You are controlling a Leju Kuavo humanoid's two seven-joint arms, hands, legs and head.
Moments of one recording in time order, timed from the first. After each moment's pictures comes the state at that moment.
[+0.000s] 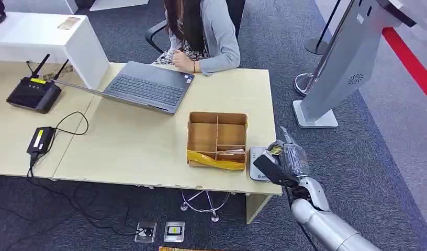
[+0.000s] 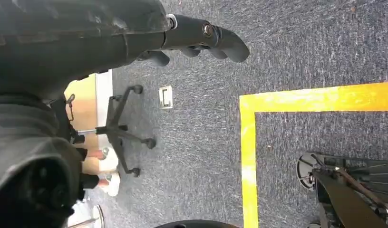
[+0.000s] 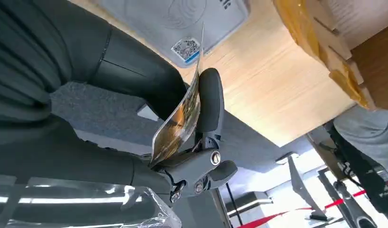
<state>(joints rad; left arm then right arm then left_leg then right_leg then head) -0.13 0.06 -1.31 -0.16 1.07 0.45 0.14 -0.52 -0.33 0.91 -0.97 0.27 -0.55 -0.07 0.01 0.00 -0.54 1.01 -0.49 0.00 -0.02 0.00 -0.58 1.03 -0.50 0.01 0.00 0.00</state>
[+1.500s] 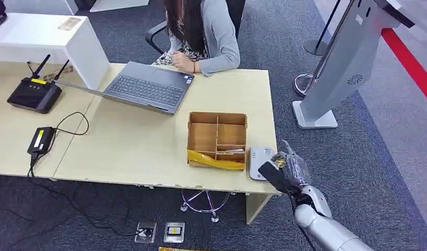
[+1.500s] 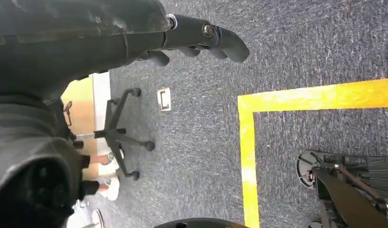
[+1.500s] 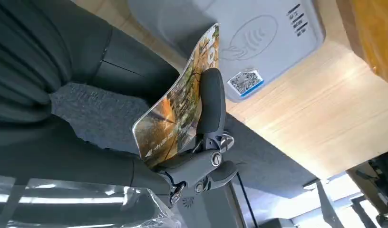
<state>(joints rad) -0.13 0.06 -1.32 -0.16 1.05 0.43 0.14 -0.51 -0.32 0.92 -0.82 0.16 -0.51 -0.12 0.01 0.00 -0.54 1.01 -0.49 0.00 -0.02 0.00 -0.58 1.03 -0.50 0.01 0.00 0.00</state>
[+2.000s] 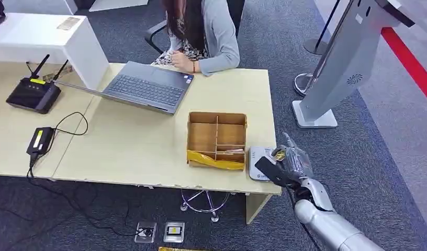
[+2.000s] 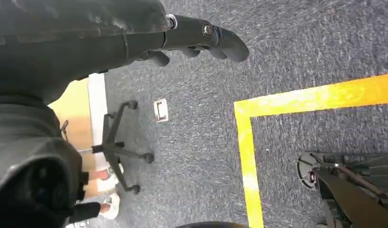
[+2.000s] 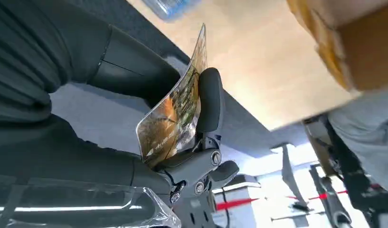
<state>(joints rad) -0.13 0.07 -1.36 -0.16 1.02 0.40 0.12 -0.64 -0.34 0.92 -0.98 0.44 -0.40 0.06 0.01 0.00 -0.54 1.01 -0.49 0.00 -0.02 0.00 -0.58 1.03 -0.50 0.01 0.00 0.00</state>
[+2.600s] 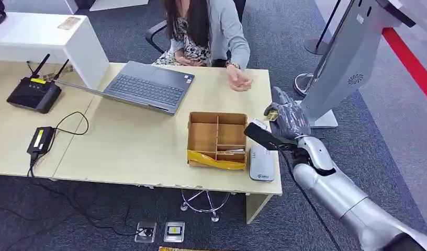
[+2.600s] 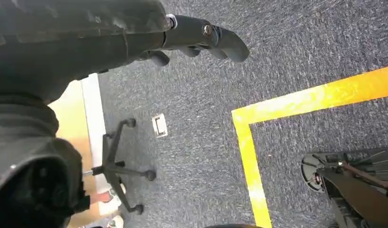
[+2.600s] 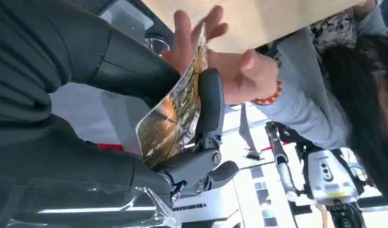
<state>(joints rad) -0.14 0.08 -1.41 -0.16 0.98 0.37 0.11 -0.86 -0.26 0.95 -0.99 0.52 -0.35 0.06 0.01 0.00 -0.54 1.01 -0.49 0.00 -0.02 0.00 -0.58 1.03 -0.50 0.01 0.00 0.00</state>
